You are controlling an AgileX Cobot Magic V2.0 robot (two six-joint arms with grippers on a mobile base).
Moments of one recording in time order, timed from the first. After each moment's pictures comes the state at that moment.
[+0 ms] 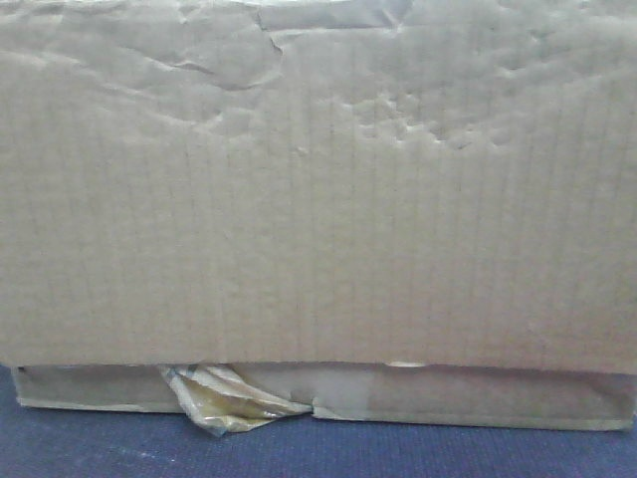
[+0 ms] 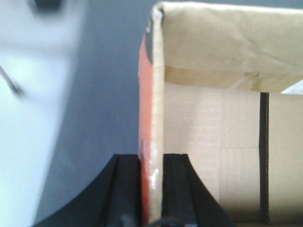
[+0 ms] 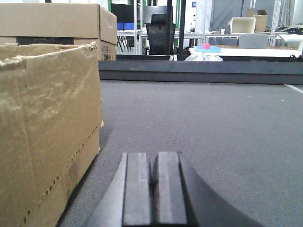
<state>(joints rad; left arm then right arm) 0.36 1.64 -1.93 -0.12 1.19 0.18 -0.05 0.00 0.00 -0.03 0.05 0.06</state>
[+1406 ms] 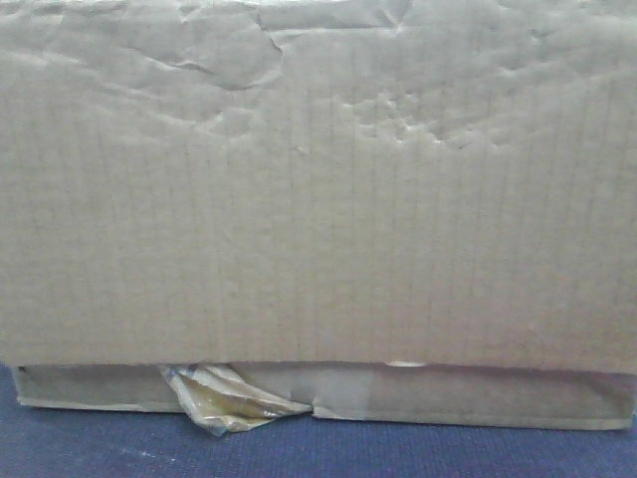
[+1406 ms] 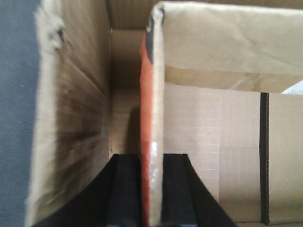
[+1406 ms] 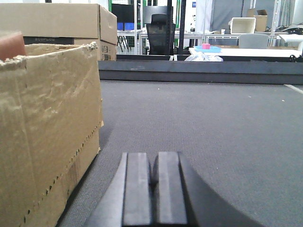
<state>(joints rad) -0.58 1.65 -1.62 0.26 1.16 -0.62 -0.05 0.00 0.00 -0.03 0.05 0.06</state>
